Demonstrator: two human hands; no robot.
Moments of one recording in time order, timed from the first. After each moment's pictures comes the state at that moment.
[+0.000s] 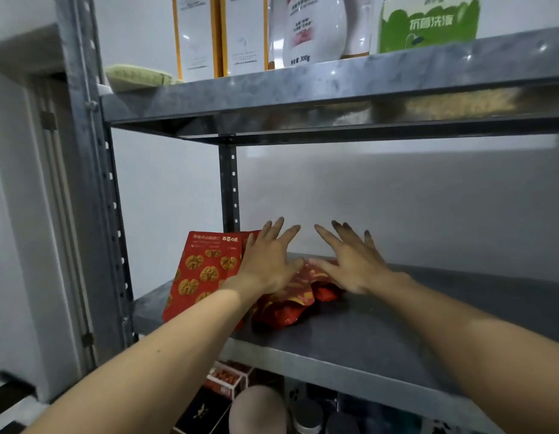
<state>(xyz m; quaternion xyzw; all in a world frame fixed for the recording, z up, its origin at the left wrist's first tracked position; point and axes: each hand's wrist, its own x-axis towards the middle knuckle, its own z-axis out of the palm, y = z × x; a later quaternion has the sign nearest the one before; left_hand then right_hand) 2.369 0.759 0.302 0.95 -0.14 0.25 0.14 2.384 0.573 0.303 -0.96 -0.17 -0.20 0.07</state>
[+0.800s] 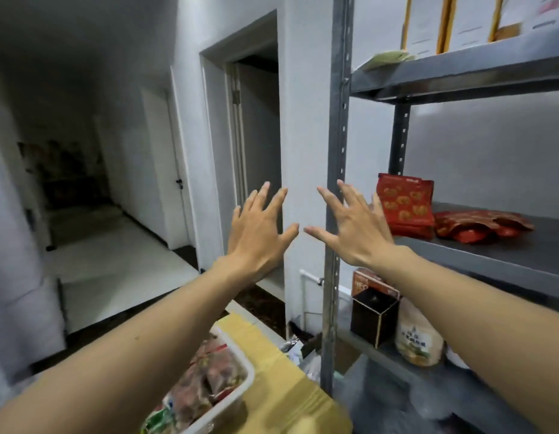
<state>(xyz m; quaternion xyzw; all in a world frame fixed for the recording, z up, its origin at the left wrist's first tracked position) 2.031 0.984 0.274 0.92 0.11 0.37 0.06 2.126 0.822 0.283 -0.88 -0.37 -0.28 0.13</state>
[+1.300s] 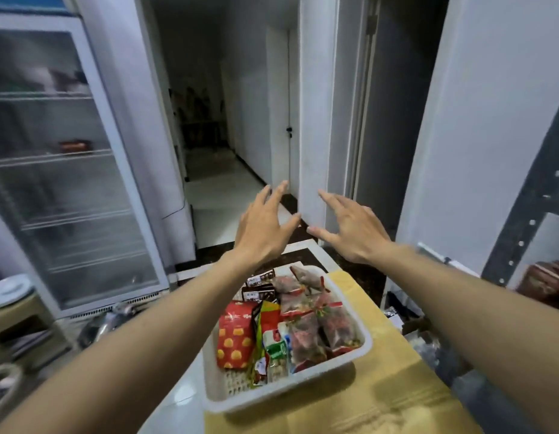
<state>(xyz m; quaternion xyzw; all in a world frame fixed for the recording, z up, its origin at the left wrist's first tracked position) 1.882 1.179 0.186 0.87 0.31 0.34 0.16 2.025 1.063 0.194 -0.80 -0.56 -0.10 0.19</state>
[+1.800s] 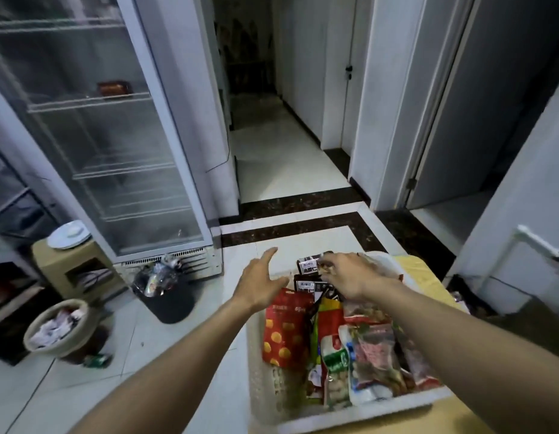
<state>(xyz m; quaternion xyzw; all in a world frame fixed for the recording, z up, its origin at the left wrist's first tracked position) 1.815 1.326 0.014 0.80 0.49 0.14 0.31 2.013 1.260 0.025 -0.77 -0.60 0.18 0.09</state>
